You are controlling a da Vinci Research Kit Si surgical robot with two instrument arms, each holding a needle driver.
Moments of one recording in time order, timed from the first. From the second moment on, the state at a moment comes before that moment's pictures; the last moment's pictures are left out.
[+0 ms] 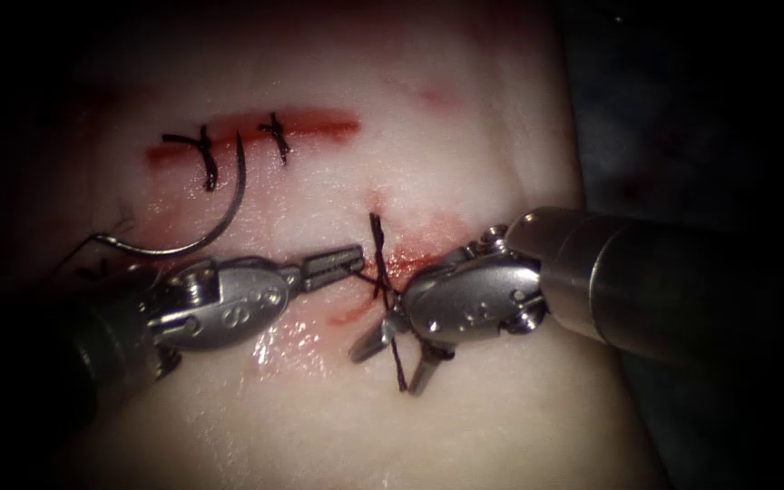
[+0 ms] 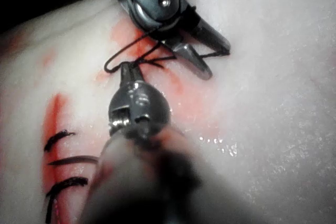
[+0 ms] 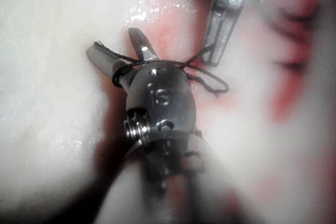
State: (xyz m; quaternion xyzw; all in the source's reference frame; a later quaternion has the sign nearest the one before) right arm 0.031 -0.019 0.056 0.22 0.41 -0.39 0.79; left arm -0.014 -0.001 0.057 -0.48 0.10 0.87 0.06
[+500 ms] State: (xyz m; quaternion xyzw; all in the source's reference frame) right arm 0.031 -0.018 0.054 0.23 0.45 -0.32 0.80; left arm -0.014 -0.004 0.056 -0.48 0.11 0.87 0.06
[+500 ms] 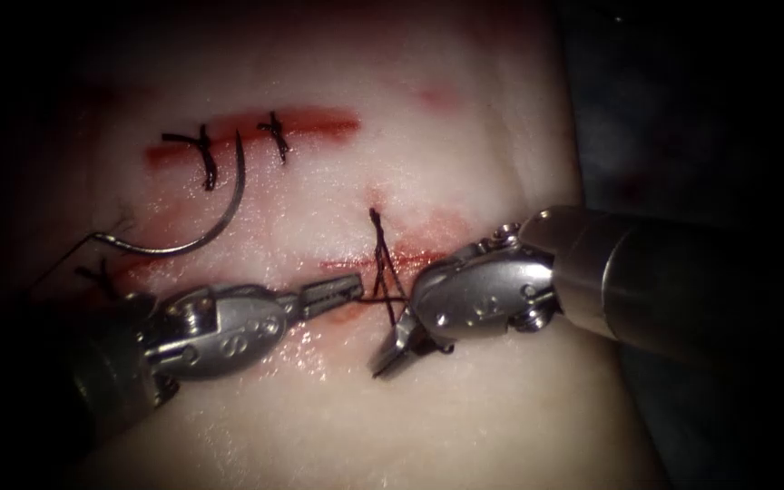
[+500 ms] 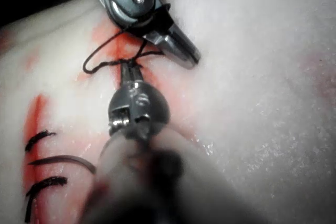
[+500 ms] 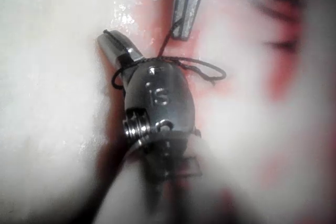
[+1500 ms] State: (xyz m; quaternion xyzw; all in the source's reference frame) right arm 0.027 -0.010 0.051 0.22 0.57 -0.16 0.78; left arm -0.013 -0.020 0.051 -0.46 0.06 0.89 0.02
